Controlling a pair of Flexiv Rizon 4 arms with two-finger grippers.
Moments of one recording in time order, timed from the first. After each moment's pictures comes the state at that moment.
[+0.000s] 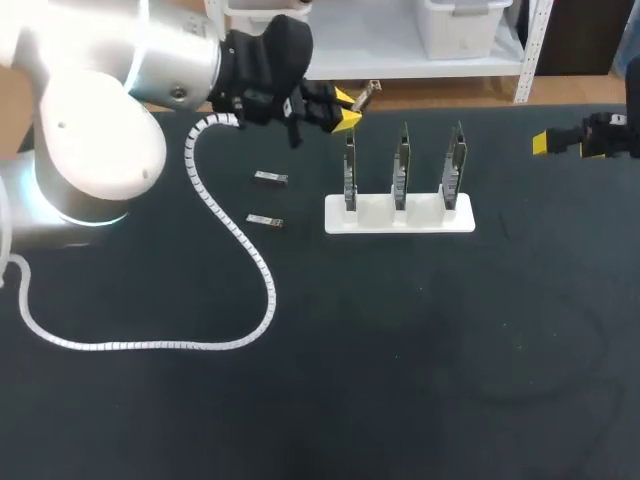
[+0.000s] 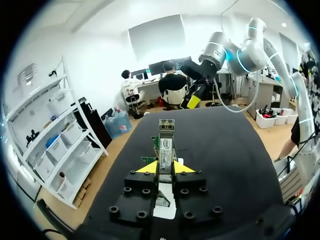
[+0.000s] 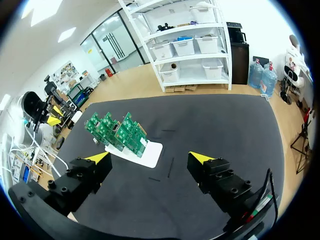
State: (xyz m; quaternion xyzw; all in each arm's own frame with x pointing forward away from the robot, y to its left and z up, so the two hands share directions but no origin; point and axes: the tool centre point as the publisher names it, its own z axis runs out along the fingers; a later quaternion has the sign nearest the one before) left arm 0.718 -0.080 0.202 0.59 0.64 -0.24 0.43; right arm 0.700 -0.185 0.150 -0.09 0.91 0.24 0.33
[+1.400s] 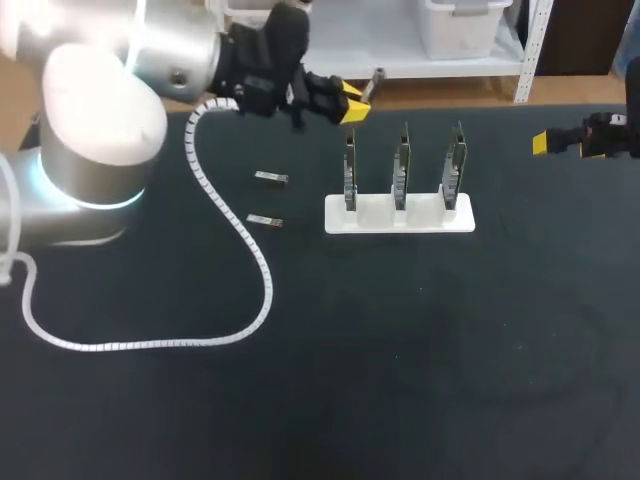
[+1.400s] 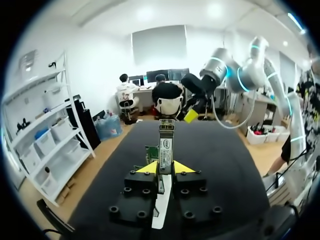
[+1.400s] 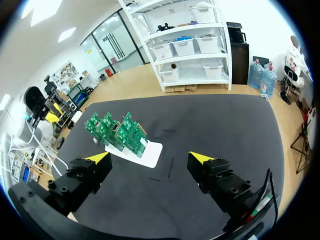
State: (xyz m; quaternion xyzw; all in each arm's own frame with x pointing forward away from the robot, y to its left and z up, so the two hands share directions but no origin) left arm 0.717 -0.090 0.212 0.56 0.64 -0.34 0.42; right arm 0.700 -0.185 0.150 -0.09 0.91 0.24 0.33
